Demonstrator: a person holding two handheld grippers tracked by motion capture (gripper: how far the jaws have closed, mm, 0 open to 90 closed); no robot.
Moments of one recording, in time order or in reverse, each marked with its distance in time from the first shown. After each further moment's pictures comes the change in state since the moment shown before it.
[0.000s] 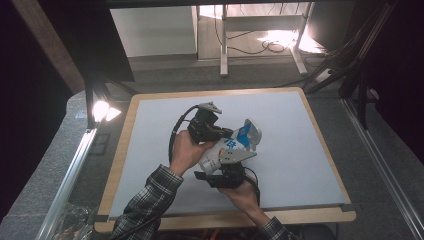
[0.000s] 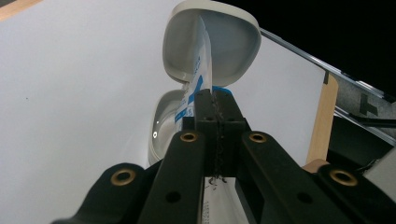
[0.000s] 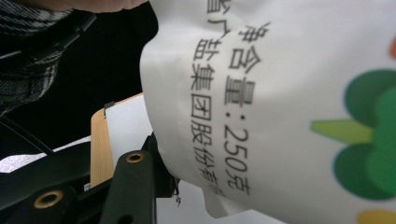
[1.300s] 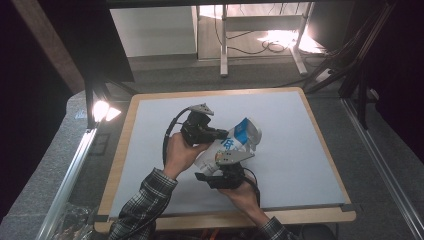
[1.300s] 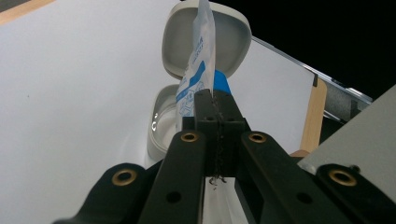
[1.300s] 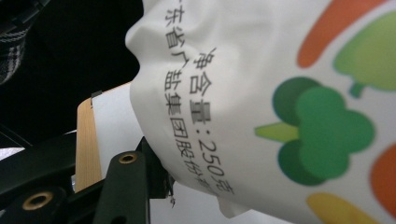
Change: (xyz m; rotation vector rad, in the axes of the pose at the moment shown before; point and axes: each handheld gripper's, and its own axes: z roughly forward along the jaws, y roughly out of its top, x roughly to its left) left arm 0.003 -0.013 -0.016 -0.038 -0.024 0.002; right arm -0.004 -0.007 0.005 0.036 -0.032 -0.008
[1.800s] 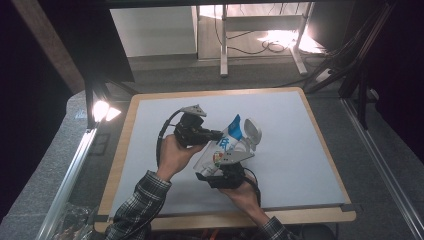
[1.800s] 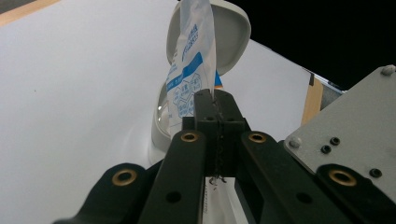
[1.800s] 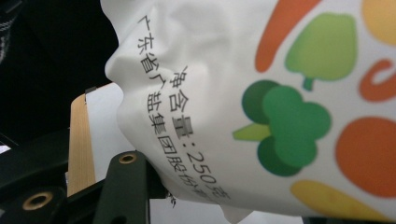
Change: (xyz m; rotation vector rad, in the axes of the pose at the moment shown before) left arm 0.004 -0.011 -0.013 -0.023 -0.008 -0.005; right arm -0.003 -0.003 0.001 0.013 -0.015 -0.003
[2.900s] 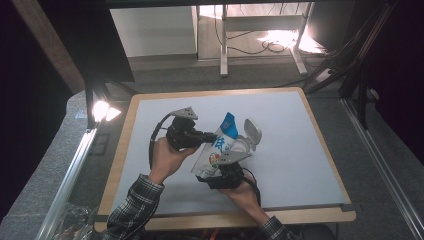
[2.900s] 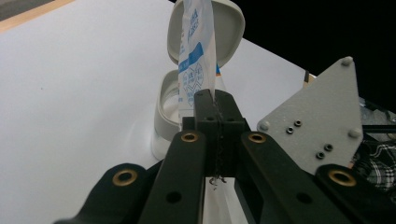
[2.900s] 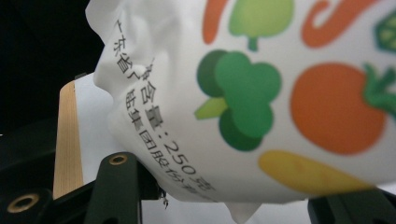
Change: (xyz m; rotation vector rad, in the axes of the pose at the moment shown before) left arm 0.002 -0.013 -0.017 -0.027 -0.011 0.023; right arm -0.006 -0.006 0.007 0.053 -0.012 -0.010
